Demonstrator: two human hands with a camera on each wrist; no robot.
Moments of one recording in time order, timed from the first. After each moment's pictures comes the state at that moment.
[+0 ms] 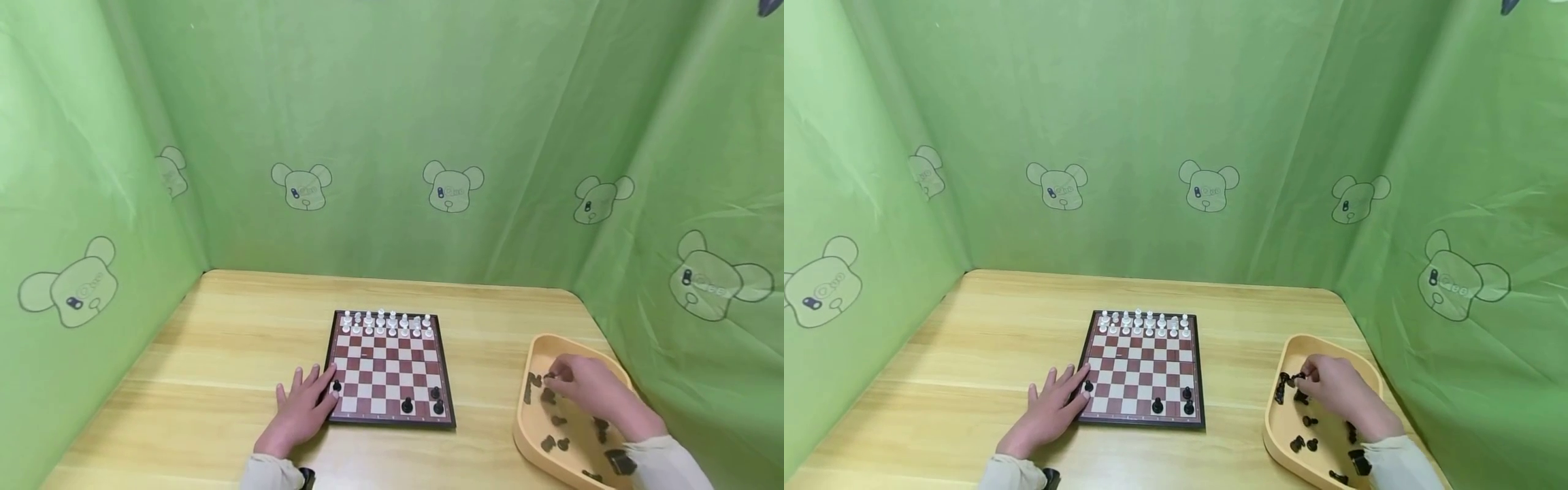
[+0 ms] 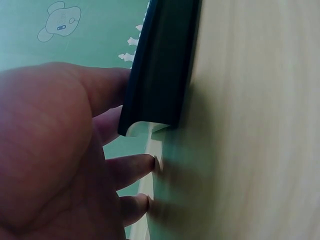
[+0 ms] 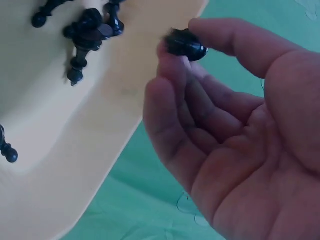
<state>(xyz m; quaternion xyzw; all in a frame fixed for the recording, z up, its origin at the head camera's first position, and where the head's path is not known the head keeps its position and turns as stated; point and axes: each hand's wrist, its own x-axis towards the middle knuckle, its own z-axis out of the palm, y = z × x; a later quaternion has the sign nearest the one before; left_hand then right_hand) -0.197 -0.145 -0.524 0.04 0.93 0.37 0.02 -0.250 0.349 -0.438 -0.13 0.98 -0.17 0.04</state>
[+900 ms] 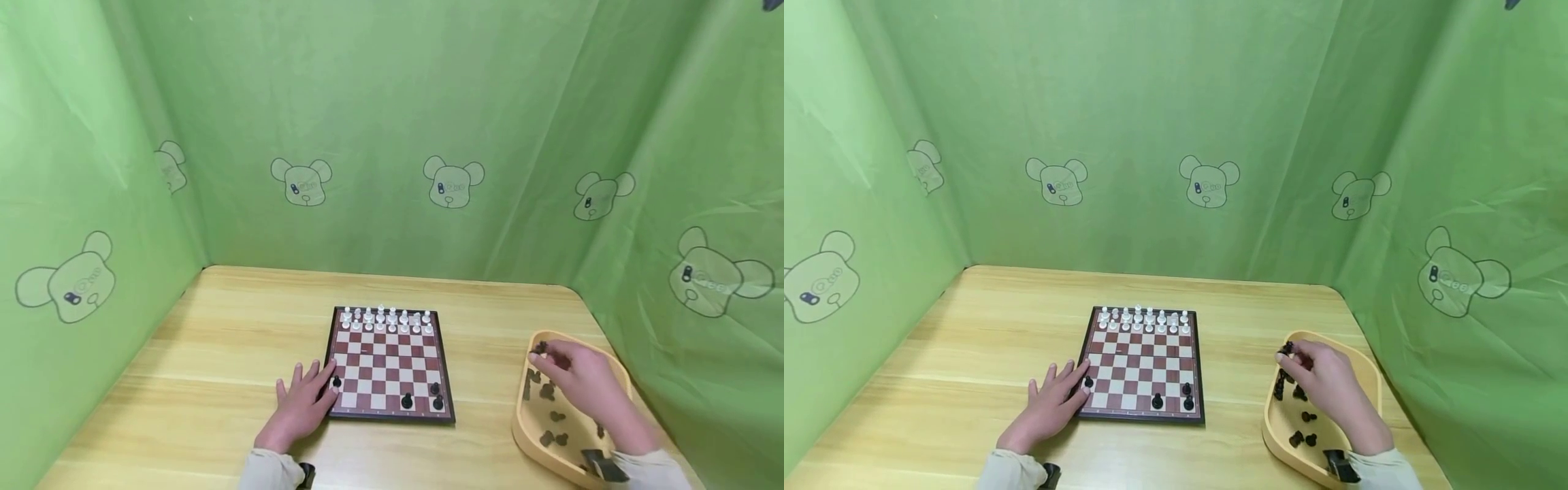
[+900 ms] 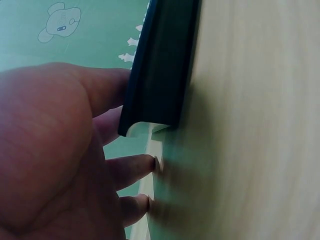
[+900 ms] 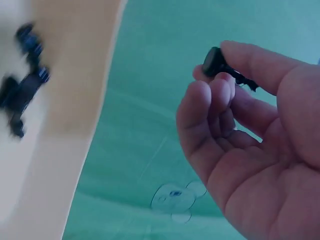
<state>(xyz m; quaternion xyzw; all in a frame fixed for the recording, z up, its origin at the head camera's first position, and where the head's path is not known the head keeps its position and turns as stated) -0.198 -0.146 -0.521 0.04 0.93 0.36 0.03 -0.224 0.309 -0.417 -0.14 0.95 -0.23 -0.14</state>
